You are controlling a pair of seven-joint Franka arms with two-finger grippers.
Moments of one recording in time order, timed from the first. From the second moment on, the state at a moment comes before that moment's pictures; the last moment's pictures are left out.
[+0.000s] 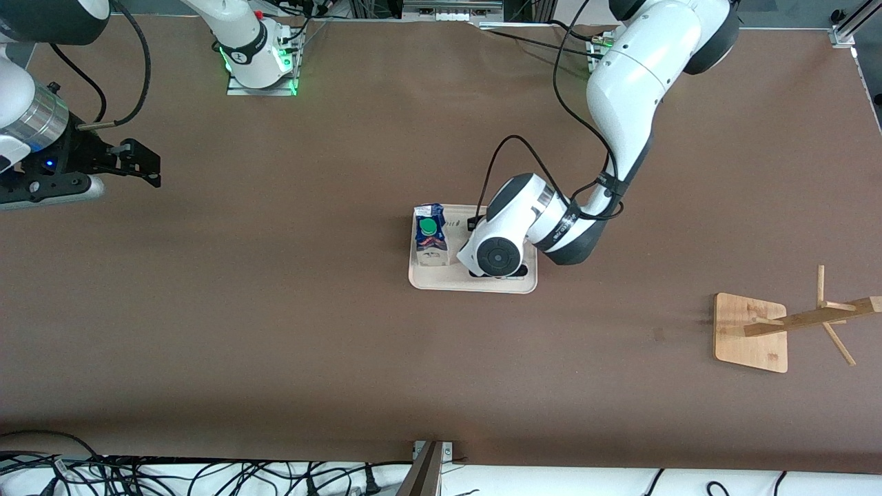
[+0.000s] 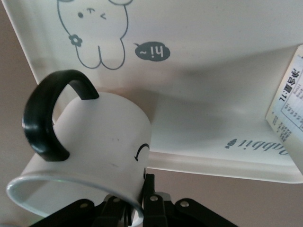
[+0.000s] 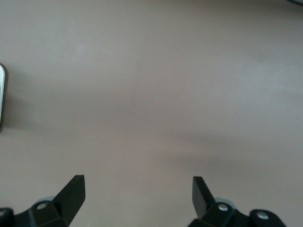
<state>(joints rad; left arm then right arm) -0.38 0.94 -0.32 -1.18 -0.01 1.57 -0.71 0.16 0.05 -0.07 -1.62 -0.05 1.65 -0.08</state>
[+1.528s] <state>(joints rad) -0.37 0.81 -0.30 -1.12 0.05 1.49 -0.72 0.16 0.05 -0.07 -1.62 -0.05 1.65 -0.08</state>
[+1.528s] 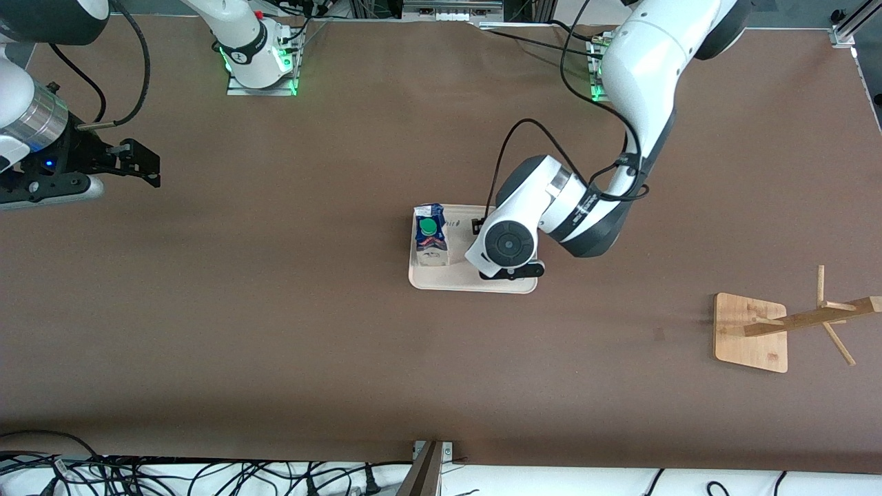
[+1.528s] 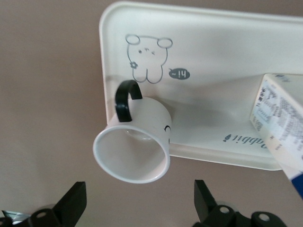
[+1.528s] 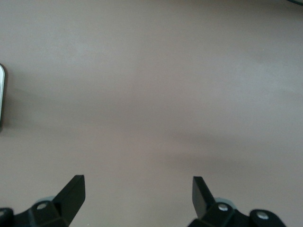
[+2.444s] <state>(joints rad) -0.13 0.47 -0.30 -1.13 0.12 1.32 -0.29 0.16 0.05 -0.07 -1.62 -0.05 1.65 -0.08</state>
